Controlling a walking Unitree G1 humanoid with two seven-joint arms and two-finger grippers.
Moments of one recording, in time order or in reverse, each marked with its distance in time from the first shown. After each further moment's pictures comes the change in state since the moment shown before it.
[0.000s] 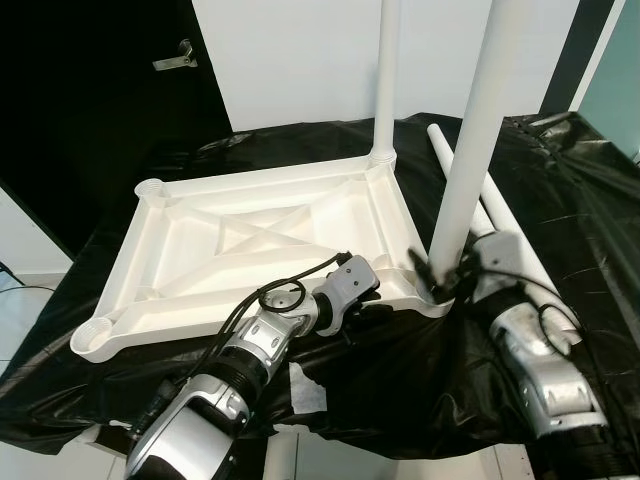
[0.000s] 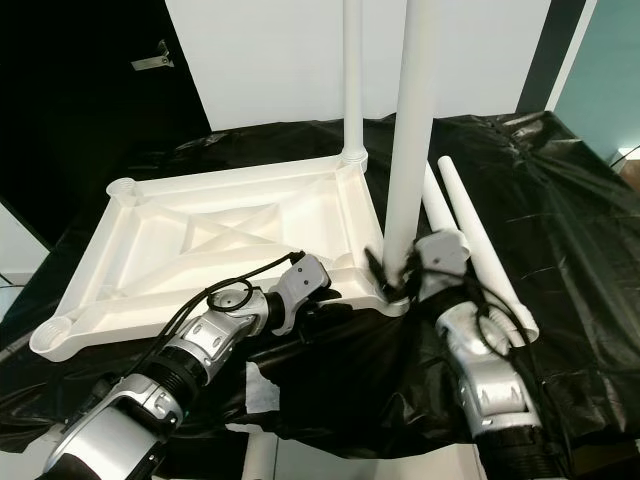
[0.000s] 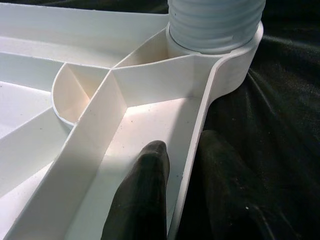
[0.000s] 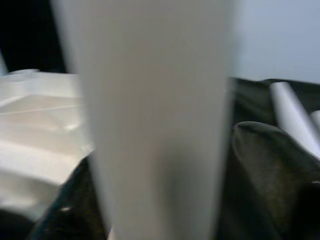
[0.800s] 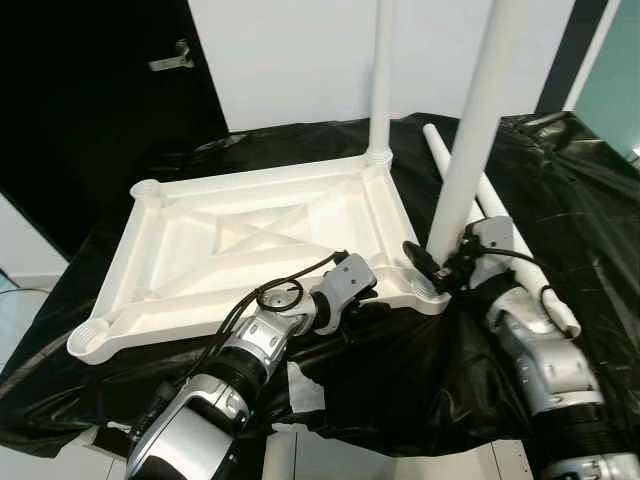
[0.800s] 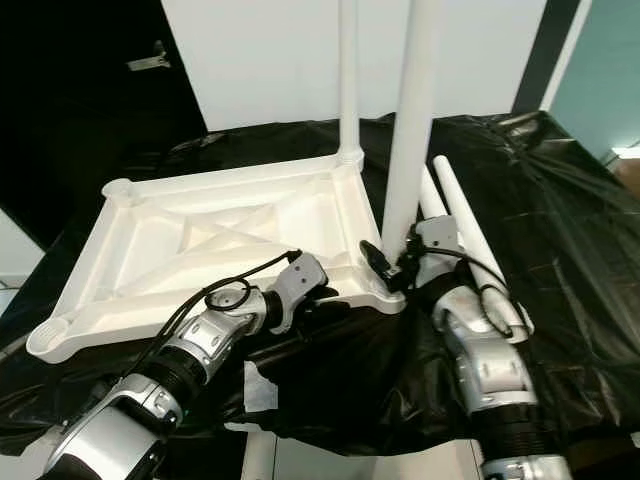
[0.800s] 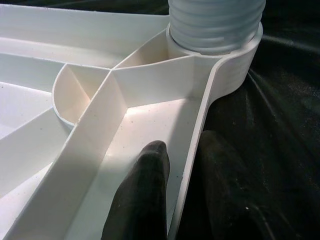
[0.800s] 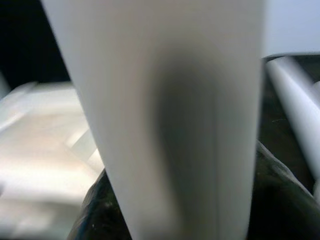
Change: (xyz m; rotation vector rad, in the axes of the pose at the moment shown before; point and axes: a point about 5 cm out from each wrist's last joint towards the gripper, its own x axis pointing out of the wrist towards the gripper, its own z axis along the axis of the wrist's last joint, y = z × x) left arm -0.001 0.002 -0.001 -0.005 0.006 0.011; right arm 0.007 0.012 -0.004 0.157 0.031 -0.186
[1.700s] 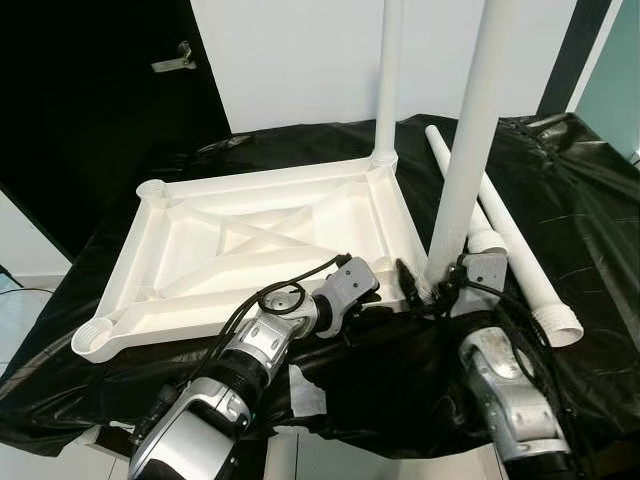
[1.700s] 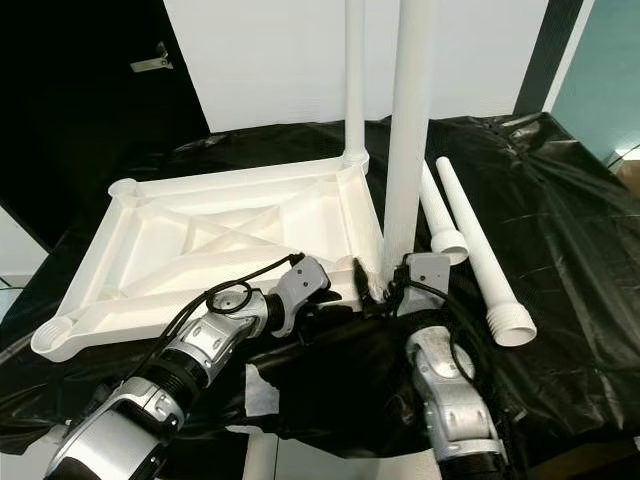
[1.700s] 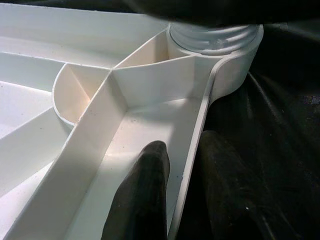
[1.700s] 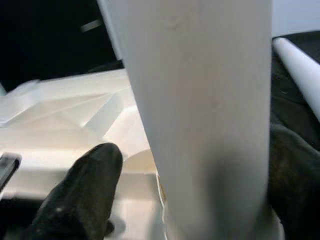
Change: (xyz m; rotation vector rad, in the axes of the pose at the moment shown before) left arm 0.000 -0.002 -0.001 0.000 -0.004 0.002; right arm -0.020 0.013 -0.015 0.041 0.028 0.123
